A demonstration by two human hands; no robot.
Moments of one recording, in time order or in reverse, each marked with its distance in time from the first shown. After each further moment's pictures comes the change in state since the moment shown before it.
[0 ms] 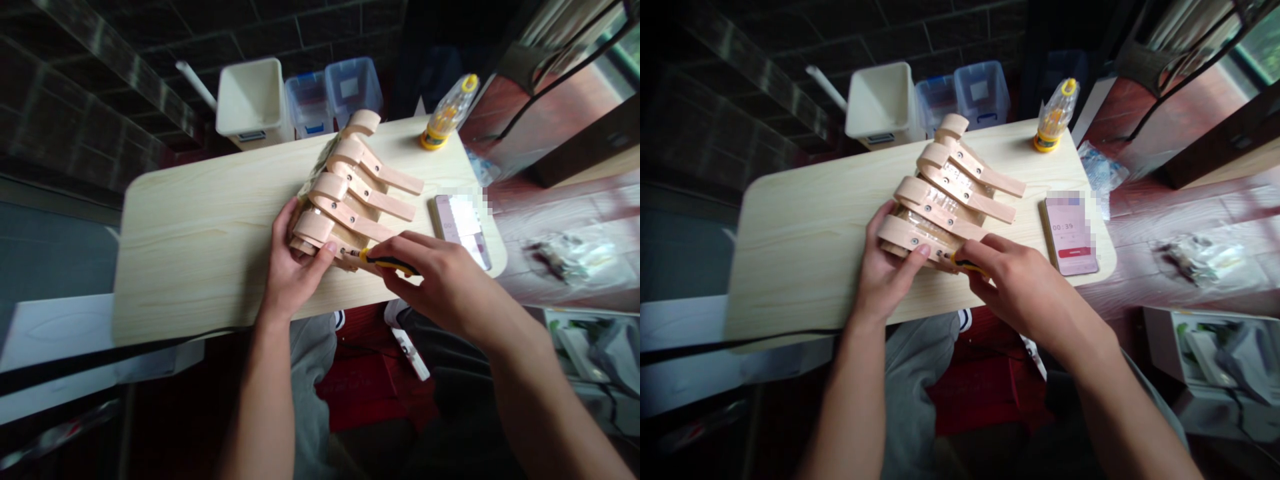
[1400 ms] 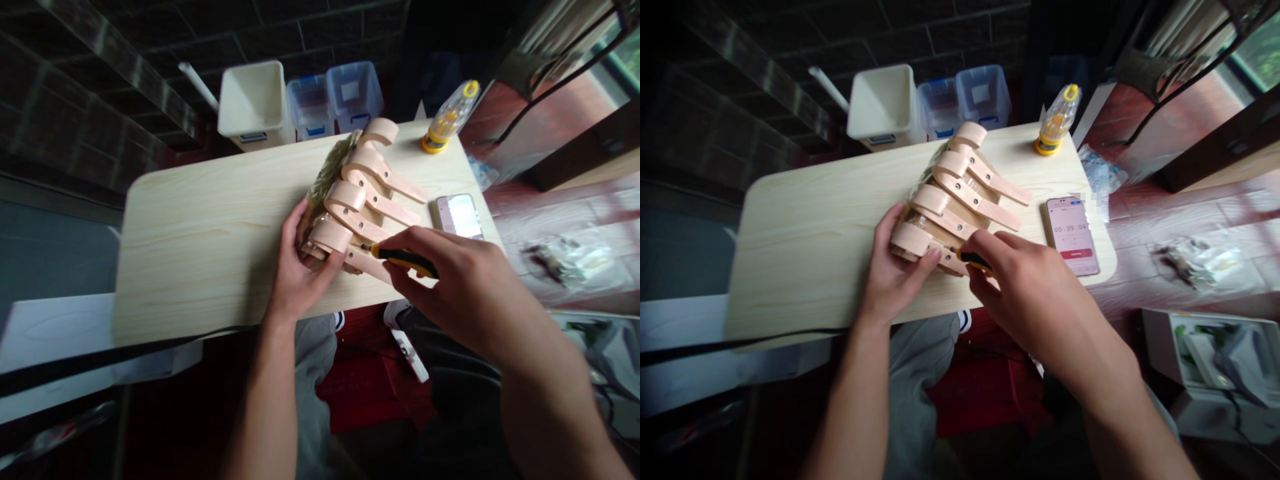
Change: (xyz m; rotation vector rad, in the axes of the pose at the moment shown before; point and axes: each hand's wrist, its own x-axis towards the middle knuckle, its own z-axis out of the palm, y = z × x) left_hand -0.003 0.004 0.005 0.036 -0.038 0.055; right_hand 0.003 -0.031 -0.012 -0.185 0.105 0.070
